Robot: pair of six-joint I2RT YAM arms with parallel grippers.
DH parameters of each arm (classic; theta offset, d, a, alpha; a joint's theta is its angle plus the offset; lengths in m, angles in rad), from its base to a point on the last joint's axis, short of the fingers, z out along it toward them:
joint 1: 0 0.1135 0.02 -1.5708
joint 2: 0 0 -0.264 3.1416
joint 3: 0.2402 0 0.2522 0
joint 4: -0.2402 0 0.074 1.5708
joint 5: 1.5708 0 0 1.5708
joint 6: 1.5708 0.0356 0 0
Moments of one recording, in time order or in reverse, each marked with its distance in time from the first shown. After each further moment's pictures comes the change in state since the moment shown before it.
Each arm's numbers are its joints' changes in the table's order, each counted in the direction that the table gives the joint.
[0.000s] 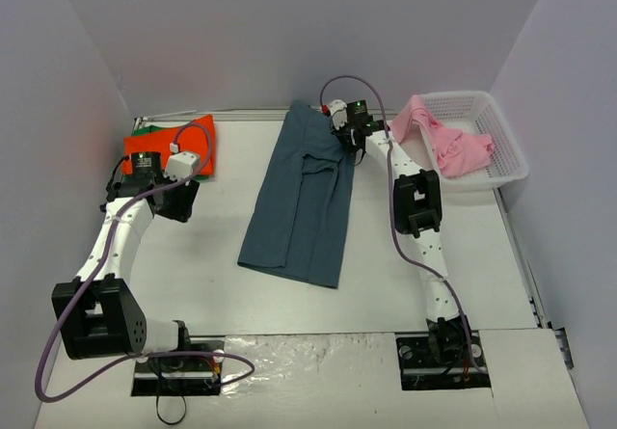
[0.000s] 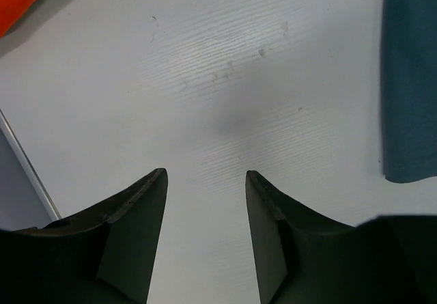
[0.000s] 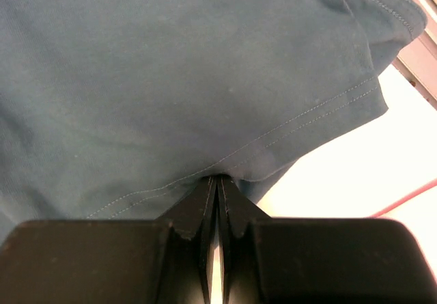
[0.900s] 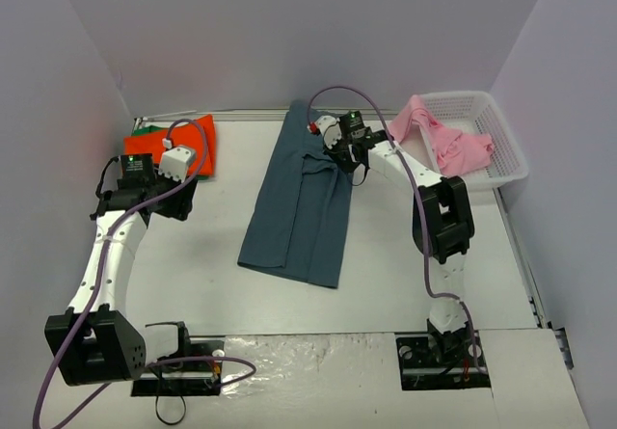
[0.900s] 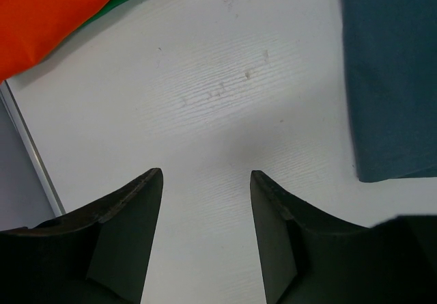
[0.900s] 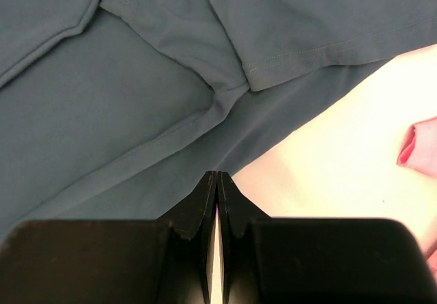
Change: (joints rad) left arm 0.000 -0.129 0.000 0.000 0.054 -0.013; right arm 0.122 -0.549 -0.659 0.035 -0.014 -0.019
